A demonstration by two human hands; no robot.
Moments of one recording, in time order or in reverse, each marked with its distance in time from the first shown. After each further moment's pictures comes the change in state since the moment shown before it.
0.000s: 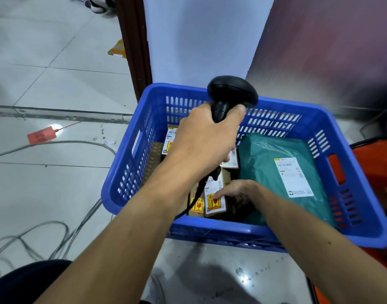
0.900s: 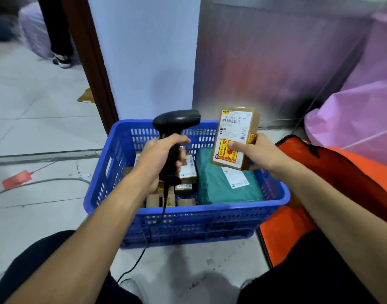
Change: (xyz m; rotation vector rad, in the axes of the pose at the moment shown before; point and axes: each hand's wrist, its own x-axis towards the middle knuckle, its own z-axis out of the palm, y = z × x) left_hand -0.057 0.025 0.021 -0.519 -0.161 -0.114; right_hand -0.273 0.087 -0.092 0.491 0.598 -0.566
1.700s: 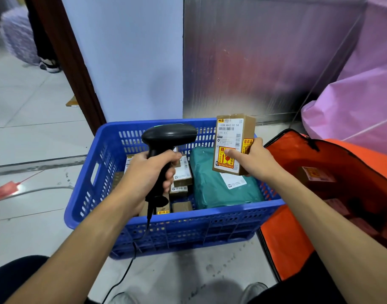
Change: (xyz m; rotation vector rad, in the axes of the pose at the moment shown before) left_hand -0.005 -0.022 0.004 0.132 -0.034 0.000; right_hand 0.018 0.044 0.004 -0.214 0.184 0.002
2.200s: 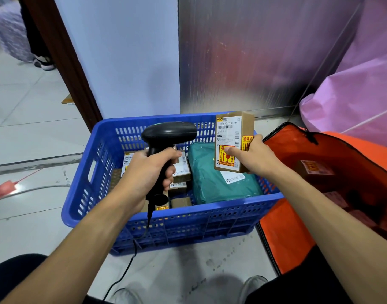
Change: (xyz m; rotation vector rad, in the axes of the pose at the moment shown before) left_hand -0.001 -0.003 0.006 0.042 -0.003 -0.027; right_hand -0.002 0.006 -0.001 -0.059 0.006 0.036
